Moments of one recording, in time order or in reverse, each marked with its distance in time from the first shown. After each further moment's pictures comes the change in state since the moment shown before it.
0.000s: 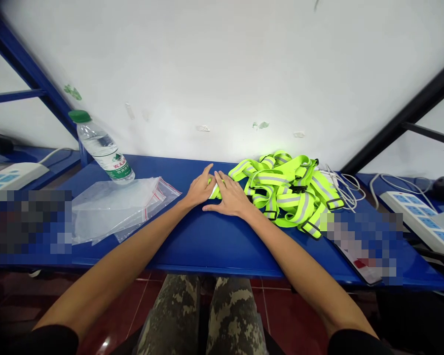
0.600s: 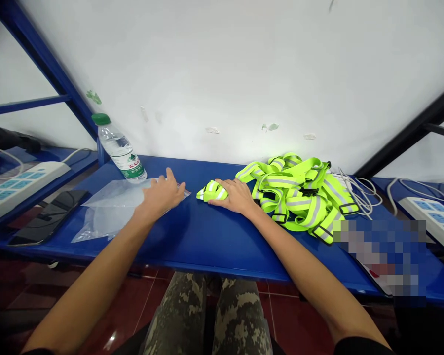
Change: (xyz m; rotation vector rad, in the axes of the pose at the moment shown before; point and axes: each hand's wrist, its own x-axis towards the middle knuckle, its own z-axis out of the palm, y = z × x) left_hand -0.060 0.021 -0.098 0.633 0.038 -0.515; right_hand 0.009 -0.012 -0.005 -0.084 0.034 -0.009
